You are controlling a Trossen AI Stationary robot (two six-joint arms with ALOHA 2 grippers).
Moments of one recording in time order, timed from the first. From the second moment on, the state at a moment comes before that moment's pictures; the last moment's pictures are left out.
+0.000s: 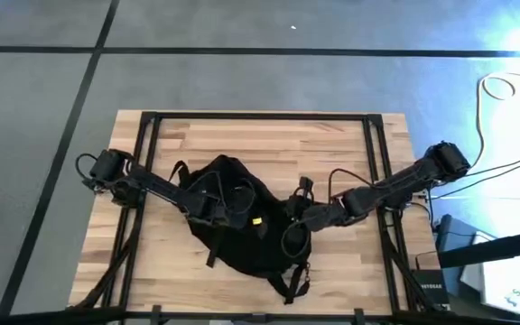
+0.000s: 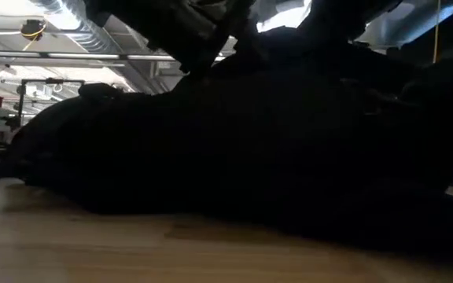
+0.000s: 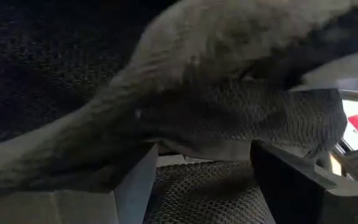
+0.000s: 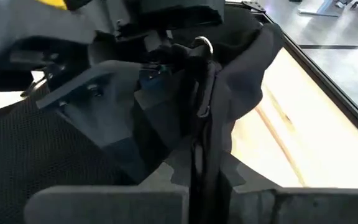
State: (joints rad) left arm -0.27 1.77 1.03 0.21 -0.53 -0.96; right arm 0.40 1.46 0.91 -0.10 0.59 0.25
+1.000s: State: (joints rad) left arm -0.32 1.79 1.02 0.36 -0.50 -0.99; right arm 0.40 1.46 0.99 -0.16 0.61 0.21
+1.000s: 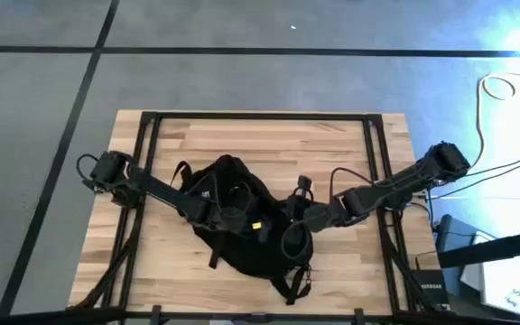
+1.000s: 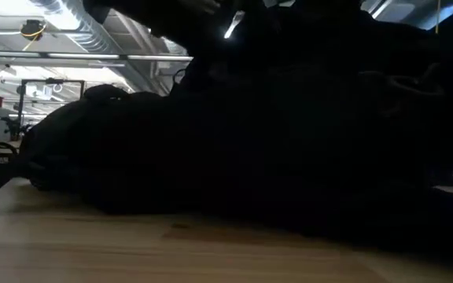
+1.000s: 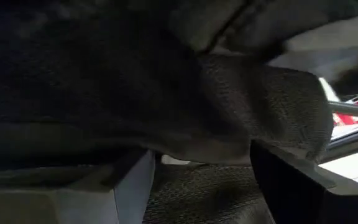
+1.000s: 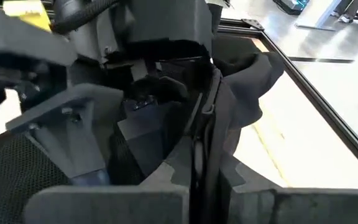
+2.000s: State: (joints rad) left arm -0.39 1.78 1.03 0.46 -0.55 -0.79; right arm 0.40 1.46 0.99 -0.18 0.62 0.21
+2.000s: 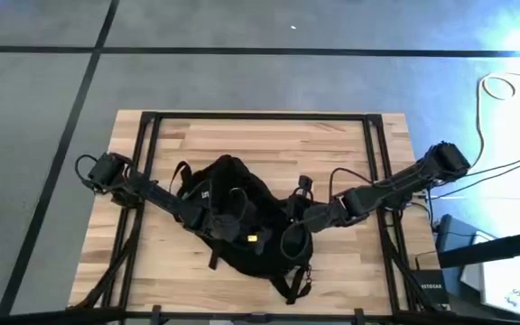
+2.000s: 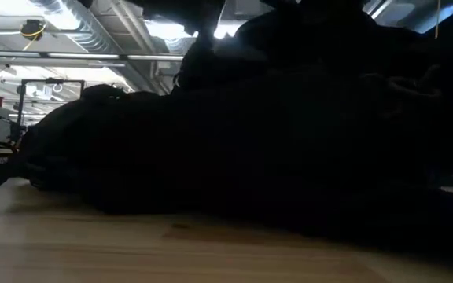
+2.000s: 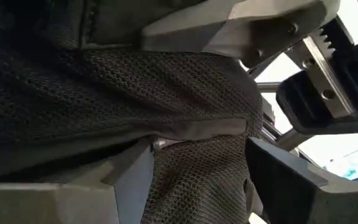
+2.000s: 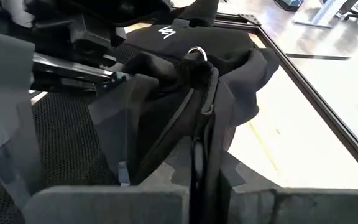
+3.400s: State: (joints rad) left arm -0.52 2.00 1.12 0.59 -1.05 -0.05; right arm 0.40 1.46 0.99 -0.15 0.64 0.21
